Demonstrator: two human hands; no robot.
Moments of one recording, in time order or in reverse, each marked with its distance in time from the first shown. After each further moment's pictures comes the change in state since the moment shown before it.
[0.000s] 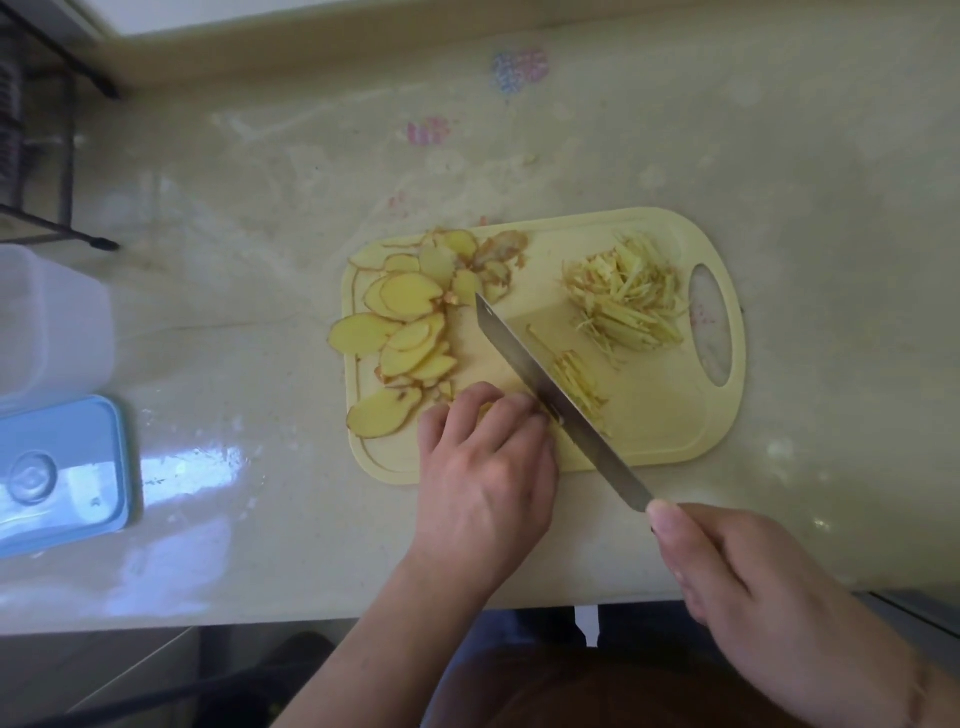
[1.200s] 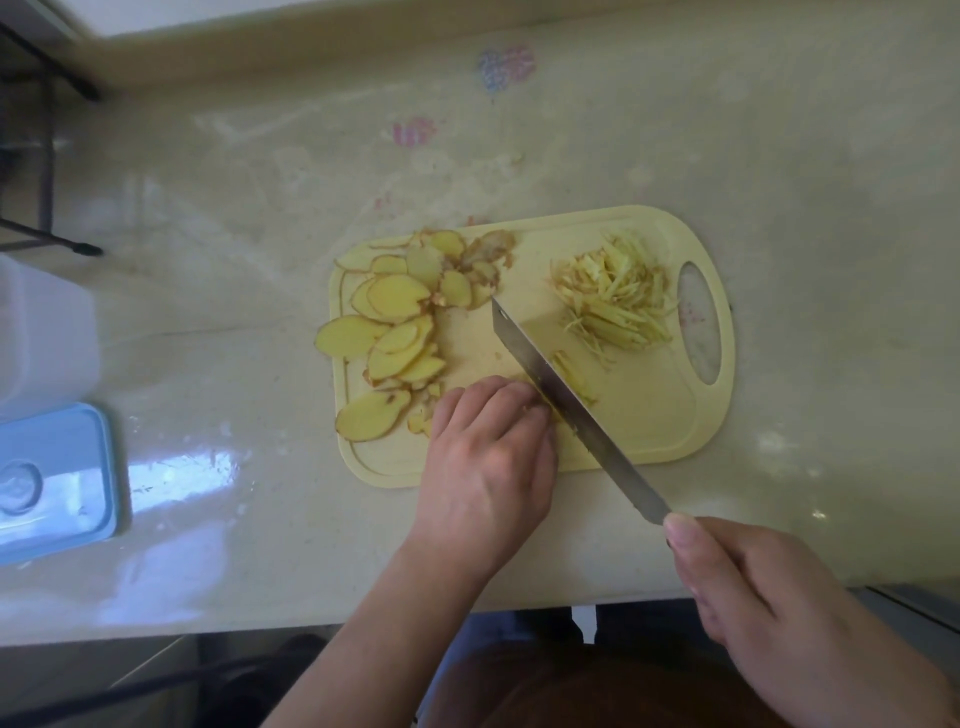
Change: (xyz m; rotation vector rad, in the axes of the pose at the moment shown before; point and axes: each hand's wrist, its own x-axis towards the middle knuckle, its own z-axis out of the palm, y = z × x) left_hand 0.011 -0.001 0.008 -0.110 -0.027 0.048; right_hand -0.012 0.003 -0.006 -0.022 0.017 0.088
